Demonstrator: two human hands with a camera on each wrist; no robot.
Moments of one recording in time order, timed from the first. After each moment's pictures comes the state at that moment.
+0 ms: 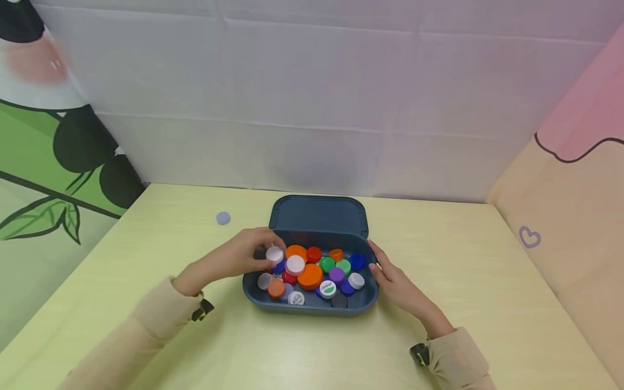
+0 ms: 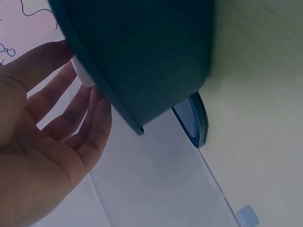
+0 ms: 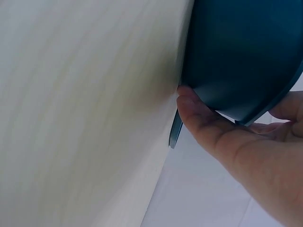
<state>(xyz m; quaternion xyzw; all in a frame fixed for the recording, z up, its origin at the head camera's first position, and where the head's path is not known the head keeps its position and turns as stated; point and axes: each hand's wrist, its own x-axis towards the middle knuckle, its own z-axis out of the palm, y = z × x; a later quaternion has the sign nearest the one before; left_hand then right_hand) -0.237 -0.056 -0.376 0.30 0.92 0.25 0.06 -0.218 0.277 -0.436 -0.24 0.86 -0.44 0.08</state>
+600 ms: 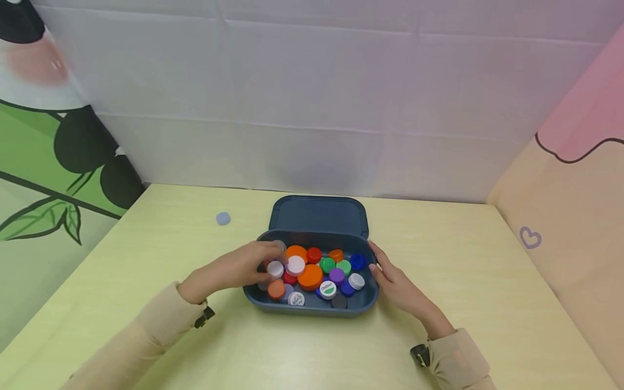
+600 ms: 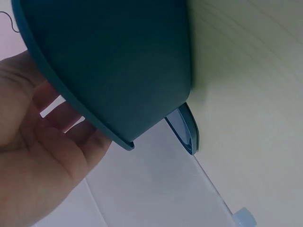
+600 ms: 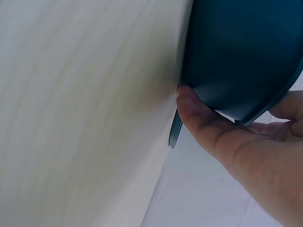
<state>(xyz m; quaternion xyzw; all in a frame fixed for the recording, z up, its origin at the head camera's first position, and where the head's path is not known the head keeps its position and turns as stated) -0.229 -0.053 -0.388 0.34 0.92 0.19 0.08 -0.218 0.276 -0.436 -0.24 0.86 -0.44 0.09</state>
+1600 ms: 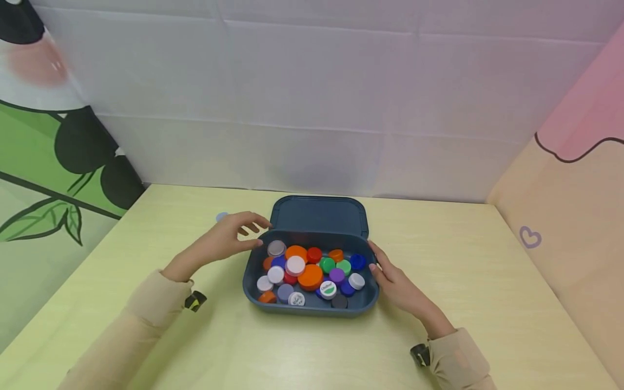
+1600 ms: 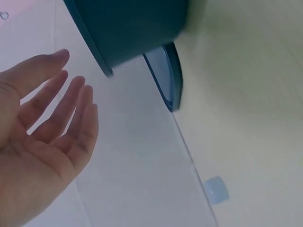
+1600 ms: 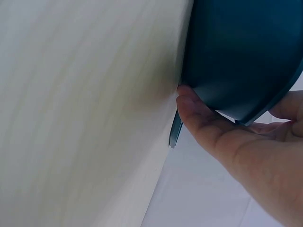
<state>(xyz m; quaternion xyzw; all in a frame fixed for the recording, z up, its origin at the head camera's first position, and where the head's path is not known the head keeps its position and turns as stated) -0.258 -0.090 -0.375 0.27 0.91 0.31 0.00 -0.218 0.277 -0.434 -0.23 0.86 -0.44 0.09</state>
